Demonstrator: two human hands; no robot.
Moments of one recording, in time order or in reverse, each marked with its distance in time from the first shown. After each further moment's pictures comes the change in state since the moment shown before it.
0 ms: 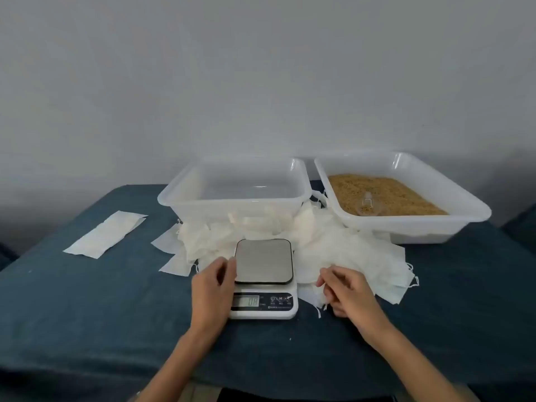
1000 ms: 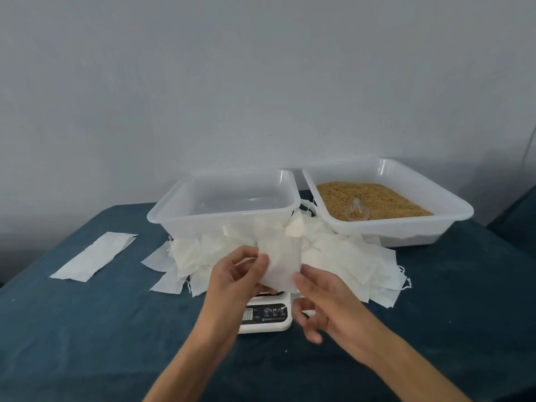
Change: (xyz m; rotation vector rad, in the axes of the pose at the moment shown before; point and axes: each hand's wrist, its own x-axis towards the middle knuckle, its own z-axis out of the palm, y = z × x) left_hand -0.025 0.115 -0.013 -0.709 -0.428 -0.095; right_hand -0.031 -0.059 0.031 0.320 -0.373 -0.070
